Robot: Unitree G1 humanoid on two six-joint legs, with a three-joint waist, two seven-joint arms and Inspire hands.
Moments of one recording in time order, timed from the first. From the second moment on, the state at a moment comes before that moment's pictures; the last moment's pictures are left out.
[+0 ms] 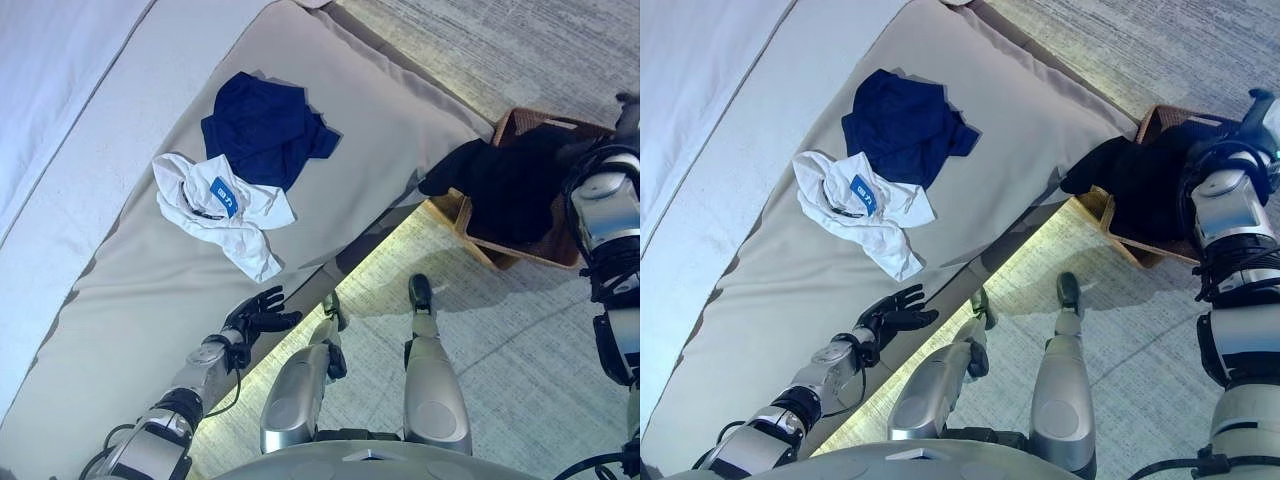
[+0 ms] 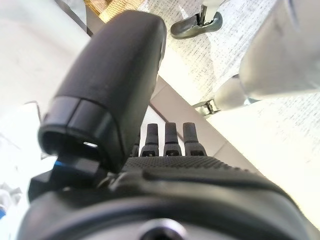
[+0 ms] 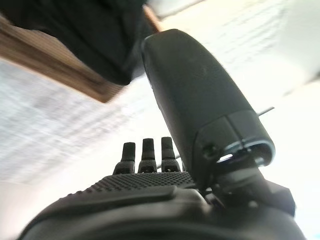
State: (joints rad) left arm -0.20 0.30 -0.31 0.92 -0.52 -0.06 -0.21; right arm -0.87 -0.89 0.24 0.76 -0.01 0.35 -0.43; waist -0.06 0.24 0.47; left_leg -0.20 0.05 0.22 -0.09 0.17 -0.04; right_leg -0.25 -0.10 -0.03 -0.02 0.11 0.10
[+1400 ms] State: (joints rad) left arm -0.14 0.37 -0.15 0.98 -0.61 -0.04 -0.23; right arm -1.19 -0.61 0.52 1.26 -0.32 0.52 -0.04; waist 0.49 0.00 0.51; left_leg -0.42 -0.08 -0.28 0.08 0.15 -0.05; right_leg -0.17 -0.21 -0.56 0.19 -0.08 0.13
